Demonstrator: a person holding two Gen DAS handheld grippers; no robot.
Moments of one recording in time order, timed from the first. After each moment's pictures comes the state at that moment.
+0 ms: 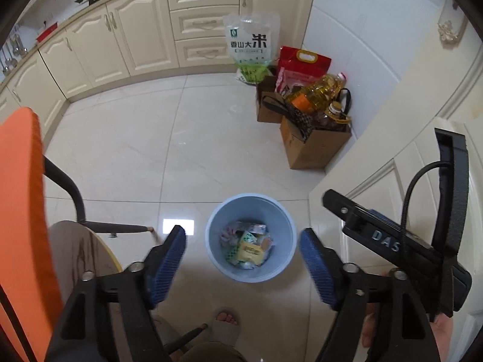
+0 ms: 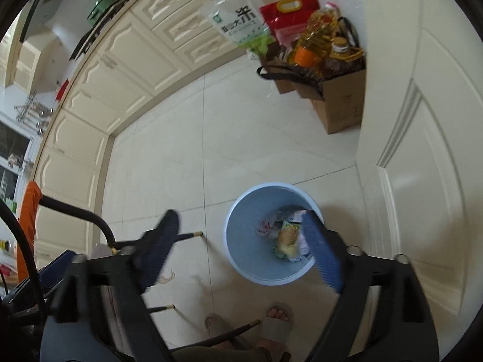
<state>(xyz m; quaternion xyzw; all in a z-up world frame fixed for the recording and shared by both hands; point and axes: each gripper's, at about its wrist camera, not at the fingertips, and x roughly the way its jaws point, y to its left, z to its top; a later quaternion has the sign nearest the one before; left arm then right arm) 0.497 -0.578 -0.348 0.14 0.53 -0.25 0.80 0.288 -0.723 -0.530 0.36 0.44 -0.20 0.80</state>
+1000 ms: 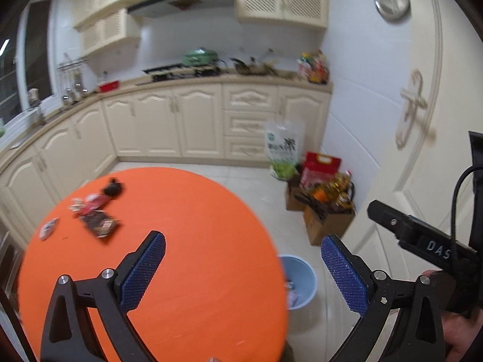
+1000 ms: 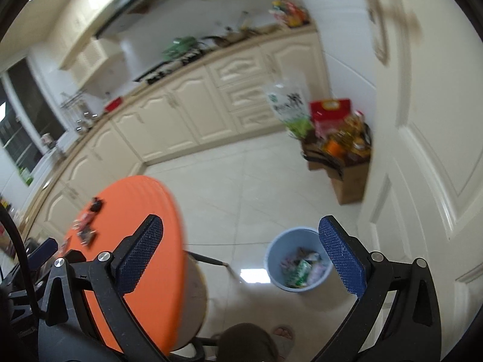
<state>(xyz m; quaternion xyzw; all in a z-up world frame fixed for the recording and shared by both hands) 0.279 -0.293 -0.210 0.06 0.33 -0.22 0.92 0.228 -0.528 -0.283 0.23 0.31 -0.16 0.91</state>
